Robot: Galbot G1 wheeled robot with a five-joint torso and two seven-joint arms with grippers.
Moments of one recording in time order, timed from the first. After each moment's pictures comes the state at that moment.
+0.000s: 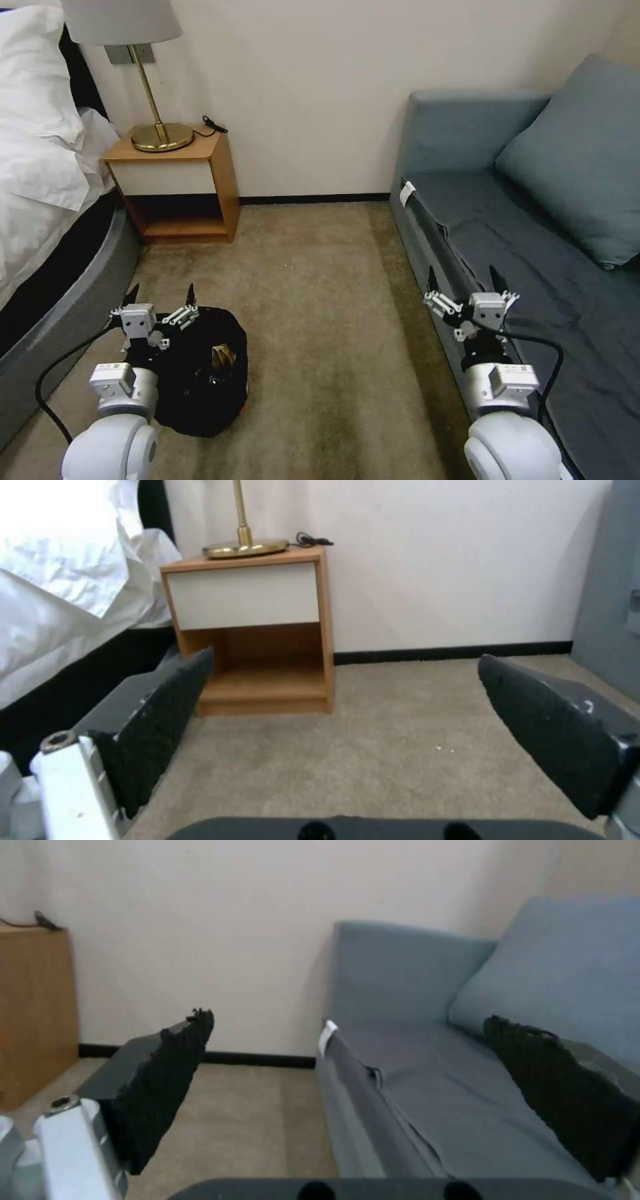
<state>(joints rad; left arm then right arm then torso) 1.55 -1.39 -0.72 -2.17 -0.15 0.12 -0.04 -1.54 1.20 0.38 2.26 0.07 -0.08 0.43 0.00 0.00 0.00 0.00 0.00</state>
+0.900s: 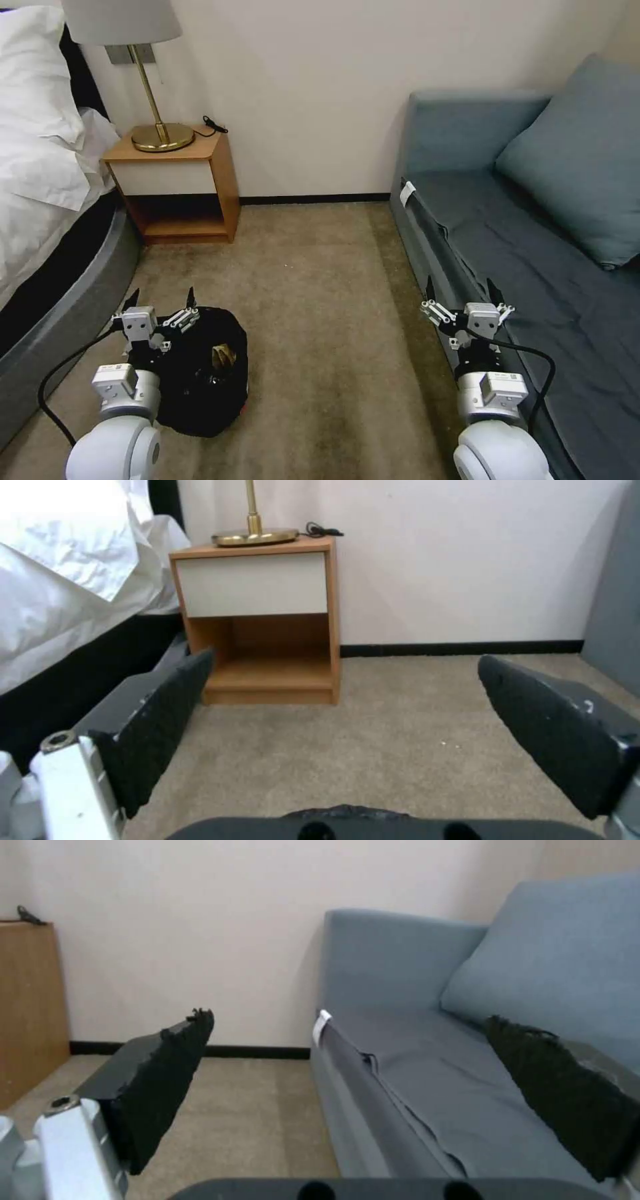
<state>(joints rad) 1.55 -1.40 -0.72 -2.17 -0.16 0.14 -0.06 -1.56 1.24 0.36 2.26 0.05 -0.08 0.45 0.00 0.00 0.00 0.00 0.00</state>
